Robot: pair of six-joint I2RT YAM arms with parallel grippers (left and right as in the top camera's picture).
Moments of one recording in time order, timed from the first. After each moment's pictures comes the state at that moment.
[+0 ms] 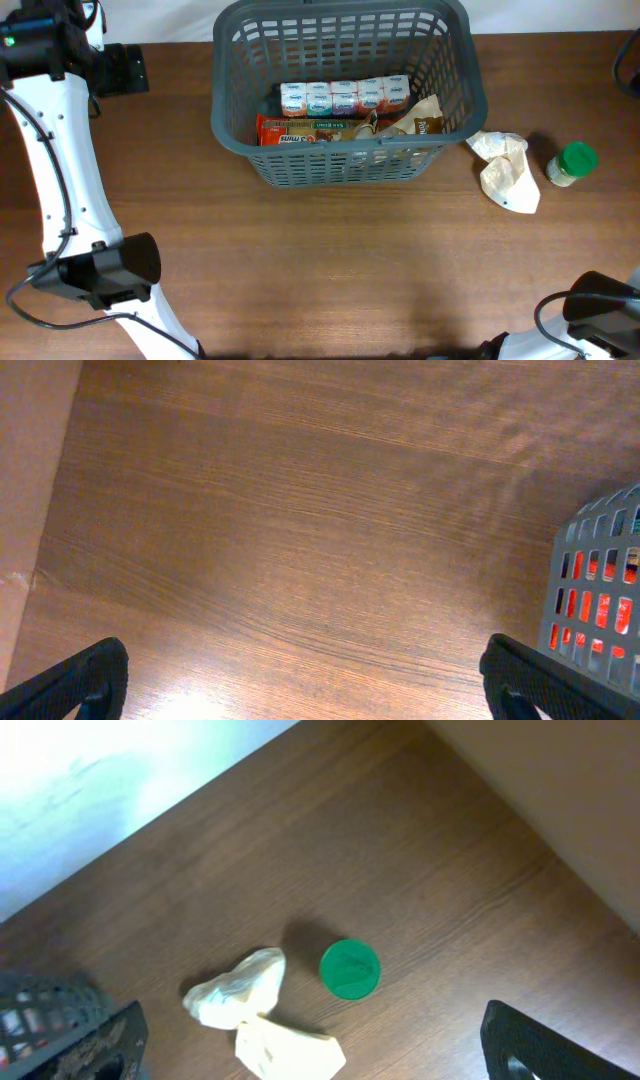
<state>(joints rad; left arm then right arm) 0.18 2.05 2.50 -1.50 -0.14 0.02 -0.55 1.78 2.20 -1.29 -0.07 0.12</state>
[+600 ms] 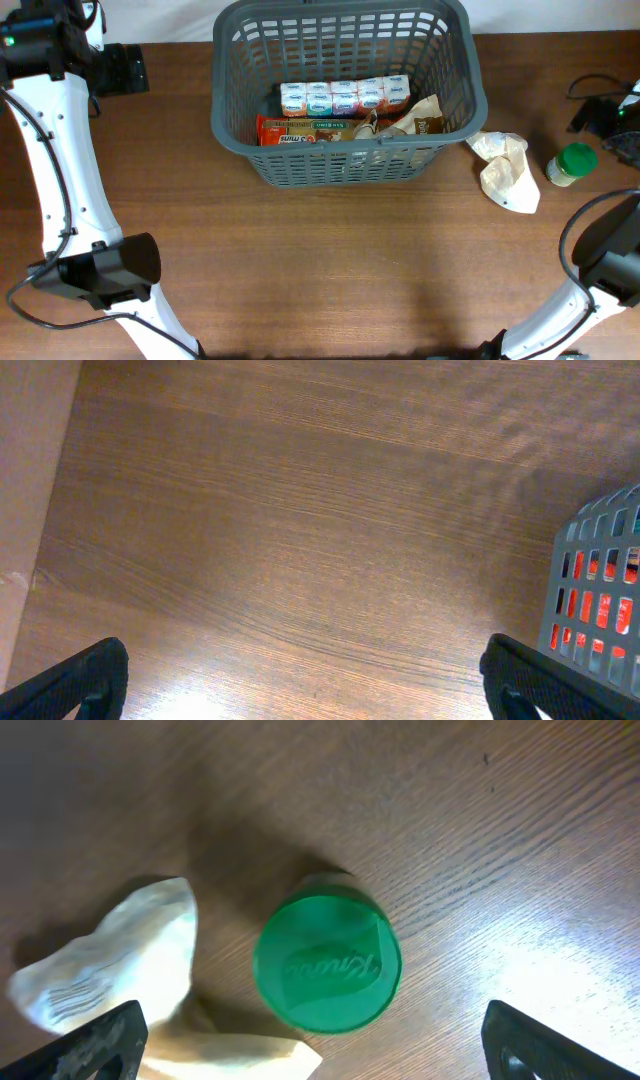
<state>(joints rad) 0.18 2.05 2.50 -1.50 -0.14 0.02 -0.55 2.10 1.96 -1.18 -0.03 0.11</state>
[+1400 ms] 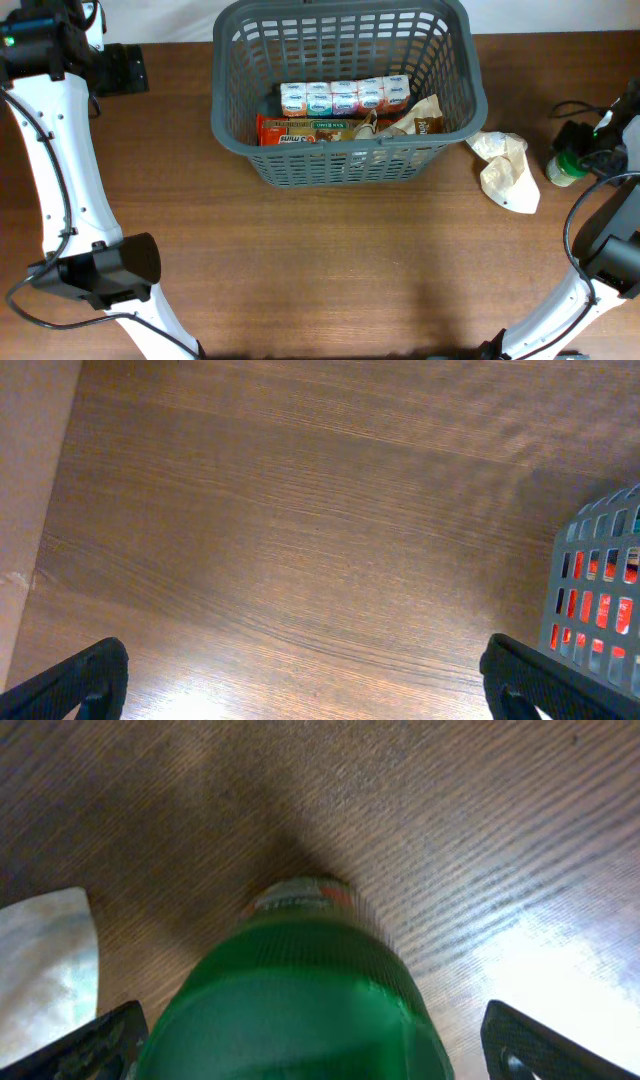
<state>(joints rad) 0.18 2.05 2.50 -1.50 -0.14 0.02 -0.55 2.16 1.75 -0.96 0.00 0.11</state>
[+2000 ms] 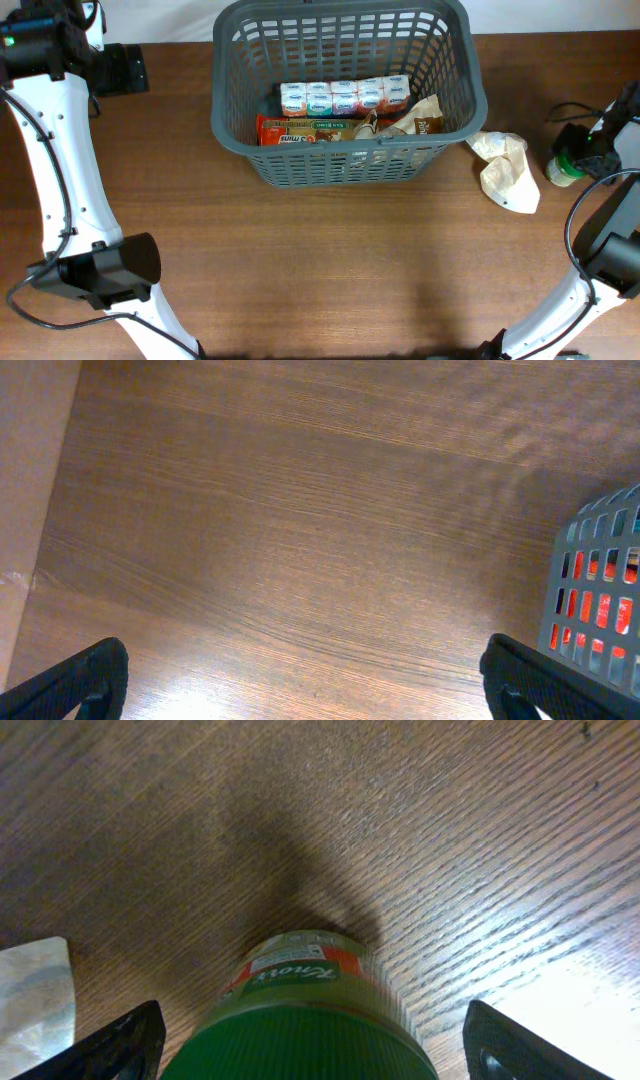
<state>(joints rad) 0.18 2.05 2.50 -1.50 -0.14 0.02 -0.55 2.16 1.66 -0.81 0.00 0.11</state>
